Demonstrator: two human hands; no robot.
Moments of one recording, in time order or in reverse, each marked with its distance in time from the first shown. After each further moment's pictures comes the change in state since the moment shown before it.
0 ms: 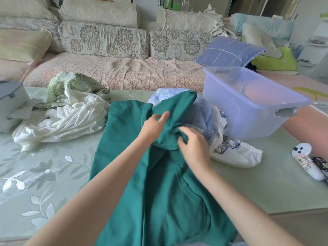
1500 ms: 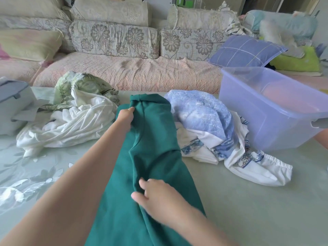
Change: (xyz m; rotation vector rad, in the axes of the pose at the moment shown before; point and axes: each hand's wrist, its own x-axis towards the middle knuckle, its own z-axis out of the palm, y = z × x) left_hand 0.127 -0.068 -0.092 -0.414 0.336 -0.322; right_hand -0.051 -0.093 0.035 -0.052 -0.995 -0.004
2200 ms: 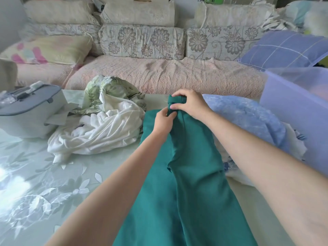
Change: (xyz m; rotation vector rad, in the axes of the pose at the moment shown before) left_hand -0.012 0.002 0.016 0.034 -0.165 0.429; right_hand 0.245 0.048 -0.154 0.067 0.599 -0.254
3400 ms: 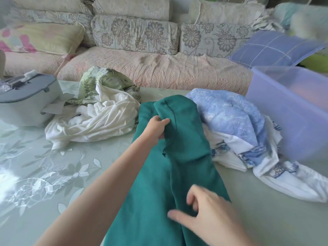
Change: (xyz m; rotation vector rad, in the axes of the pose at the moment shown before) left_hand -0.059 0.008 -0.015 -0.107 -0.098 -0.384; right_hand -0.295 -0.094 -0.016 -0.264 -0.387 0.374
